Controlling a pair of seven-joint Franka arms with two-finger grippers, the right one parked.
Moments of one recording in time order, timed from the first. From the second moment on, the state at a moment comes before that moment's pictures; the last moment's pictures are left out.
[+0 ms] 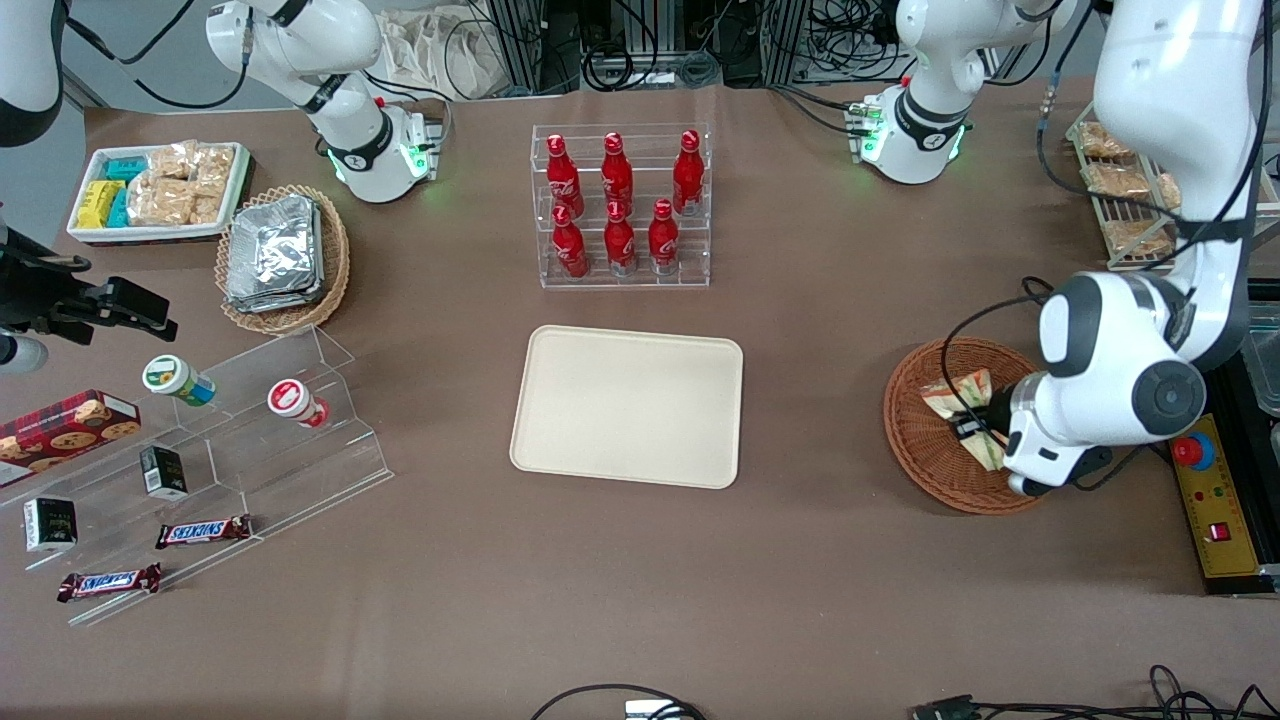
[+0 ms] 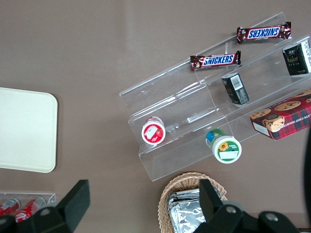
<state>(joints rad) 0.06 0.37 -0.17 -1.79 -0.03 1.95 -0.40</state>
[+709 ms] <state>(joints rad) -0.13 0.37 -0.31 -1.74 0.09 1.95 -0.34</state>
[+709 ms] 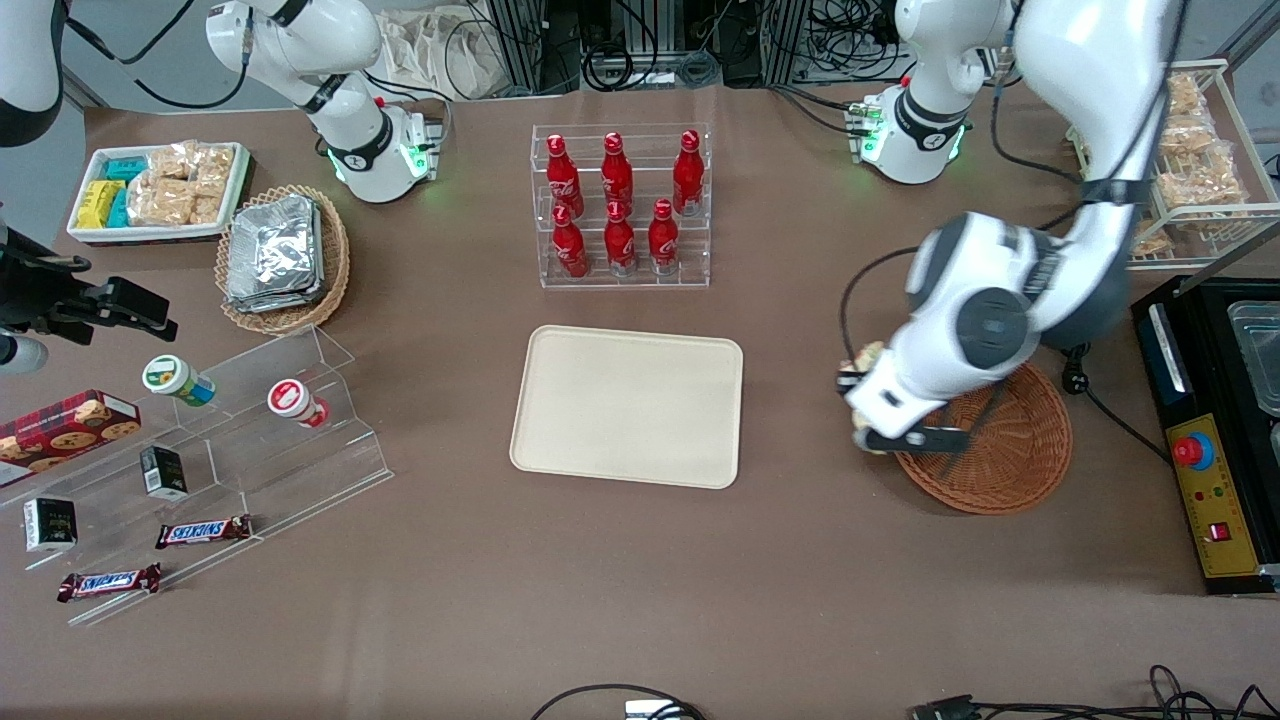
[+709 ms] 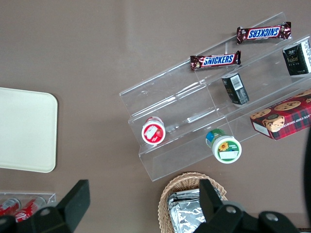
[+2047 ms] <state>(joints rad) -0.43 0.80 -0.31 -1.50 0.10 2.09 -0.50</state>
